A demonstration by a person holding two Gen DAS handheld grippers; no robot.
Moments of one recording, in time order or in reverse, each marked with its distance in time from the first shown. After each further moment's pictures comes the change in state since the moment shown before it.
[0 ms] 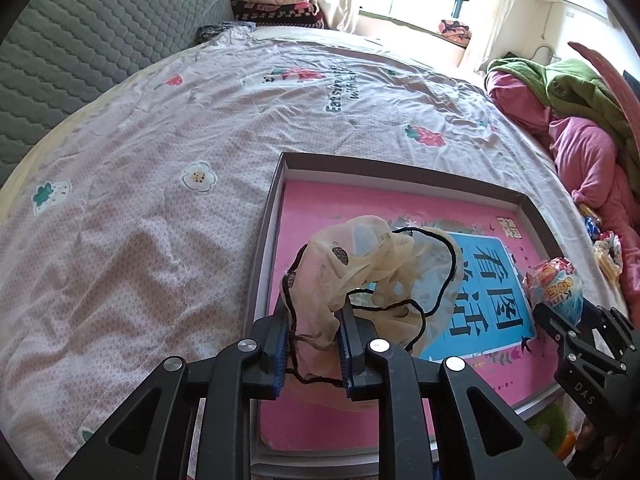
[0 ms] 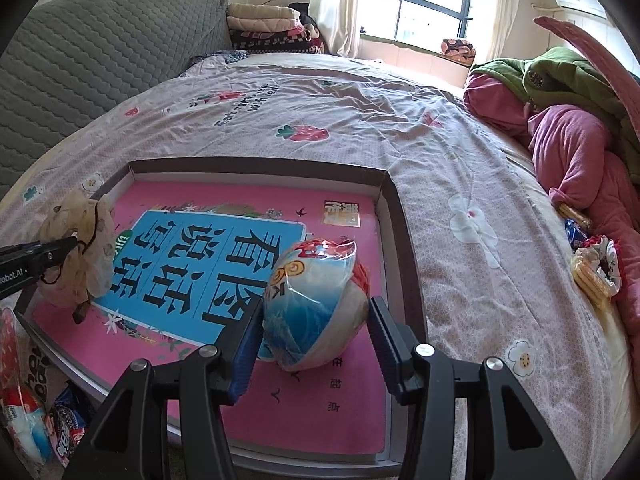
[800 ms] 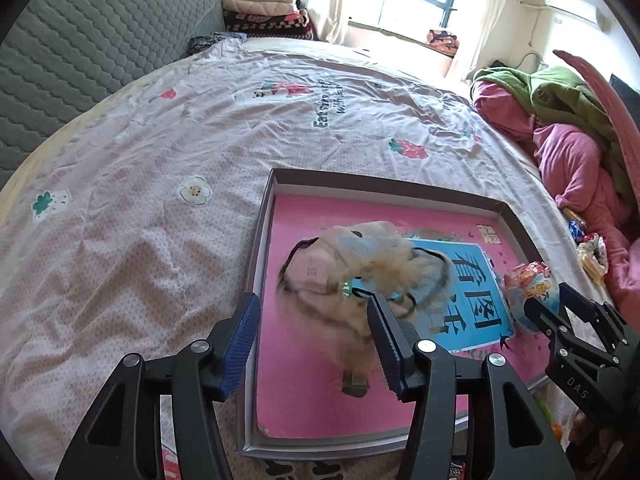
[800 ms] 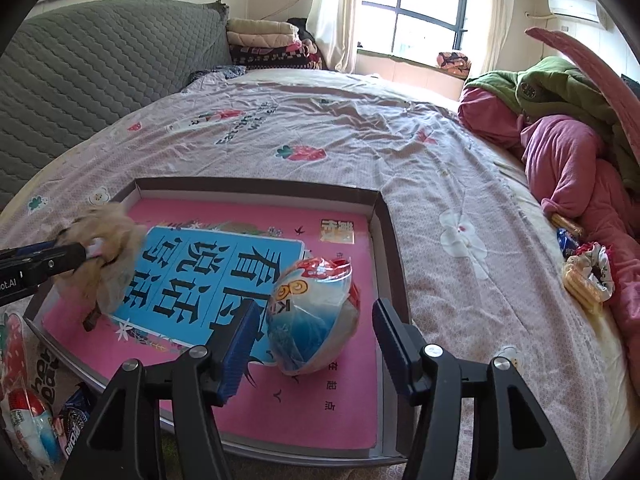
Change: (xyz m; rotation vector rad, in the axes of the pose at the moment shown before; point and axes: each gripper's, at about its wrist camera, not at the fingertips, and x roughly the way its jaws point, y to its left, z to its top) left arm -0.020 -0.001 0.000 0.006 -0.046 -0.048; right arm -0.019 0.000 0.003 0.001 -0.068 -0.010
